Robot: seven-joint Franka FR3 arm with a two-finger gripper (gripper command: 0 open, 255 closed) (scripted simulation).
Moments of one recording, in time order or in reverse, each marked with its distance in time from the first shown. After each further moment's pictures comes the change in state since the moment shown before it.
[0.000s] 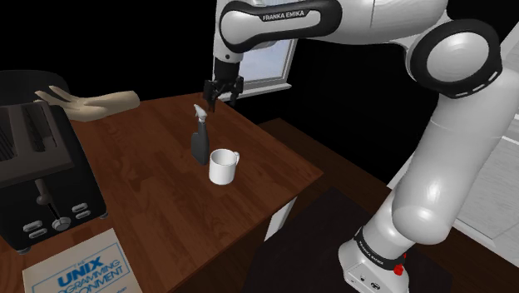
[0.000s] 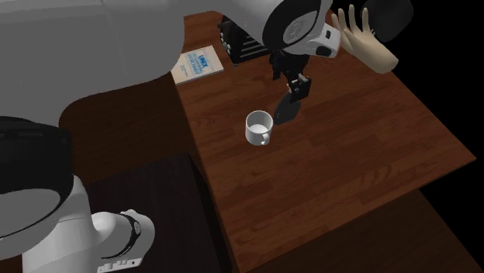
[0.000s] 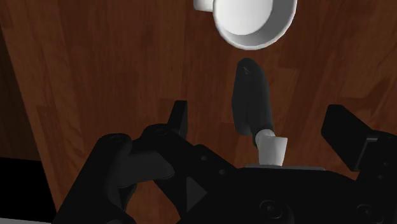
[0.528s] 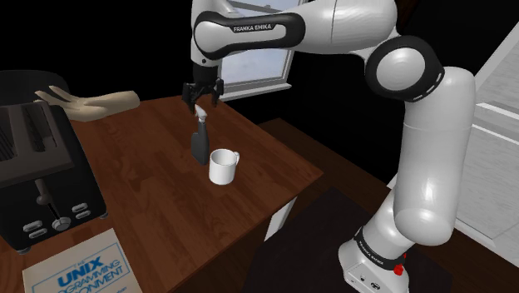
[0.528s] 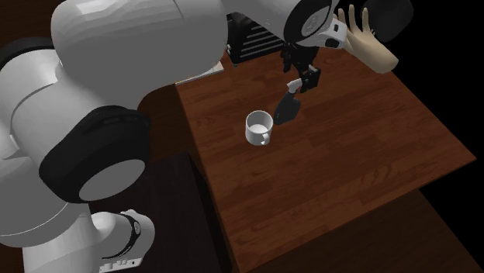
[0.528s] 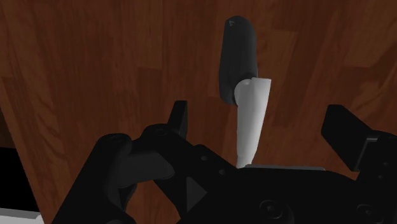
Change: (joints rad) arm 0.053 0.231 0.003 0.255 -0.063 -0.014 0.057
